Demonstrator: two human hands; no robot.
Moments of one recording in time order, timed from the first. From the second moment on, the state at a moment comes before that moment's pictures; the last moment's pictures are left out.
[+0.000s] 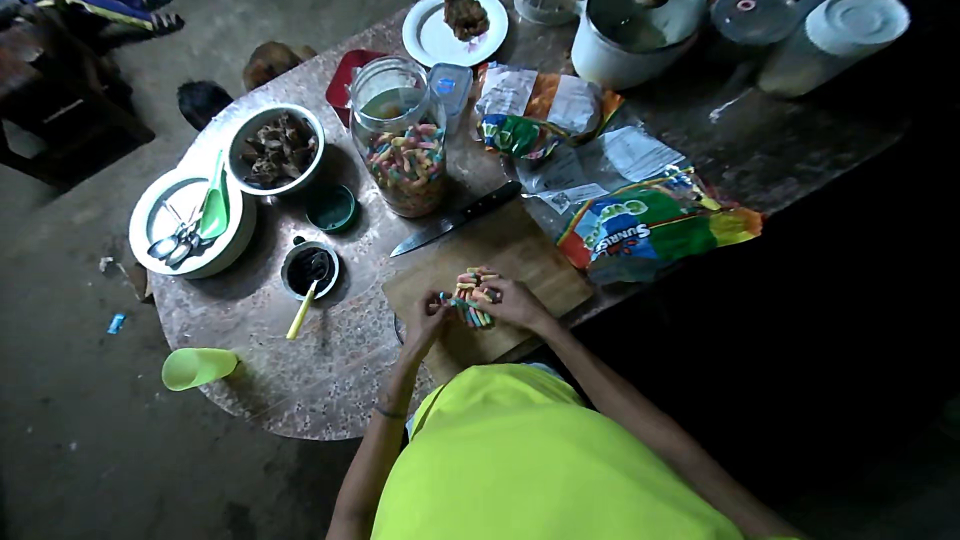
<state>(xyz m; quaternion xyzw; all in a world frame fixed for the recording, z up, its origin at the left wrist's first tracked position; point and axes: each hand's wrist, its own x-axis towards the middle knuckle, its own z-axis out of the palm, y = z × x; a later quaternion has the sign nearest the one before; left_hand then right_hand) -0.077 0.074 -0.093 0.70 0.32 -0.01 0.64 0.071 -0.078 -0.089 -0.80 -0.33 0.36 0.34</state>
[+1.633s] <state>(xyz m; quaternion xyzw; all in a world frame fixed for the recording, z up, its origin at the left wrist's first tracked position) -0.072 0.071 -0.078 0.82 0.31 0.00 0.49 0.156 0.093 0.104 -0.79 -0.52 0.01 0.32</state>
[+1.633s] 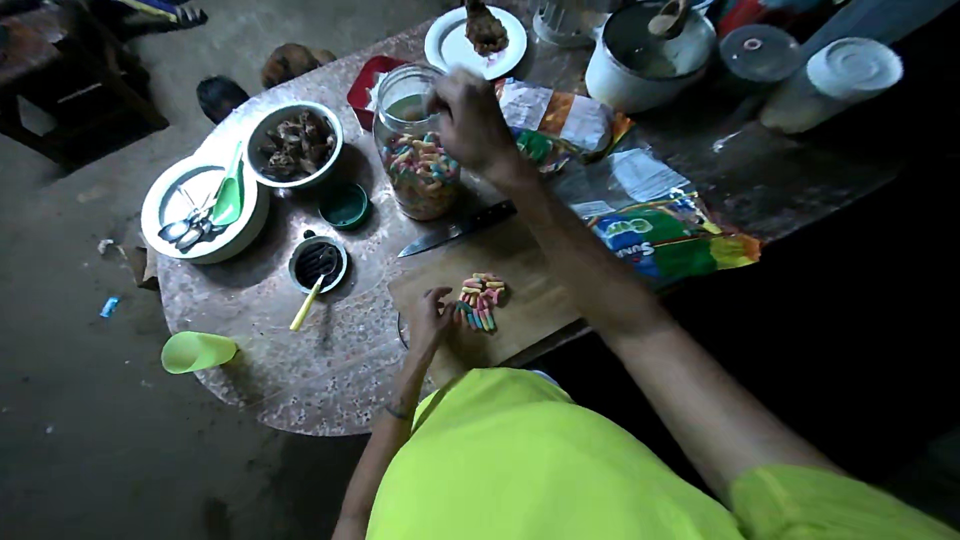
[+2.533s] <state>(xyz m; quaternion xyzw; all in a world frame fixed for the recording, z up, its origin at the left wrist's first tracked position) -0.039 0.045 -0.077 0.50 0.28 0.00 0.82 0.062 -0.097 -0.079 -0.70 -0.15 0.34 0.61</state>
